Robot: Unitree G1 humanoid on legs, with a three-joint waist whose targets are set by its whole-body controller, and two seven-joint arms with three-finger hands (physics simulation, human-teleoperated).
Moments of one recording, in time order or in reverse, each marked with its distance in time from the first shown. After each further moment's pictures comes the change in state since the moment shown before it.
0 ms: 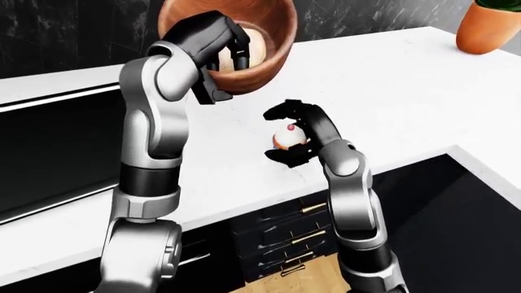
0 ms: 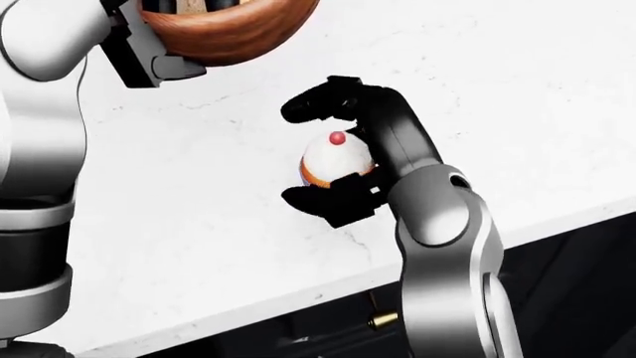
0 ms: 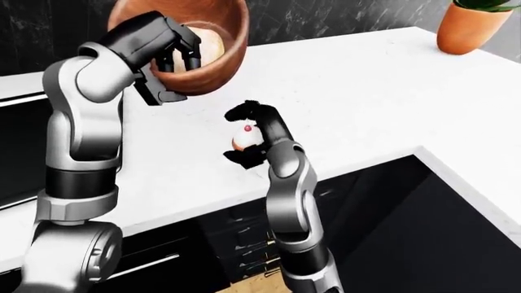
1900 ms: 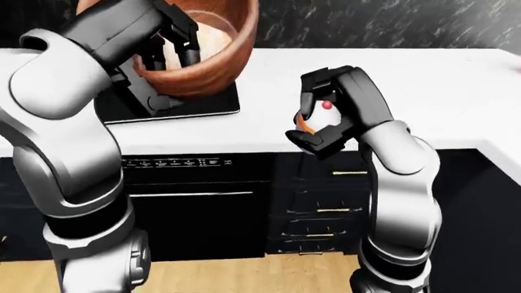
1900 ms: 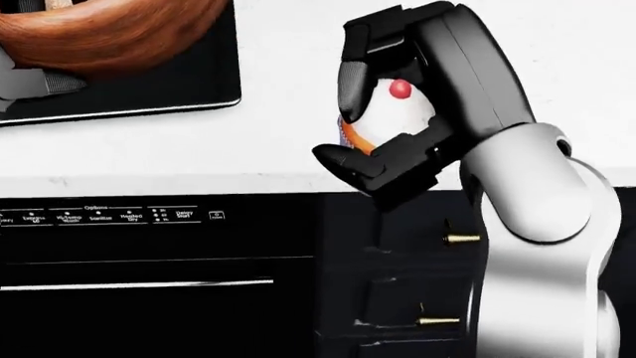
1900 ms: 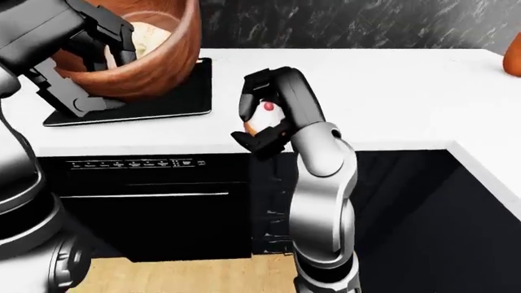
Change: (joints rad) left arm 0.091 0.175 0.118 -0.472 -0.059 0.248 -0.359; right arm -0.115 -0.088 -0.021 -0.349 -0.036 0.233 0.153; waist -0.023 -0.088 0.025
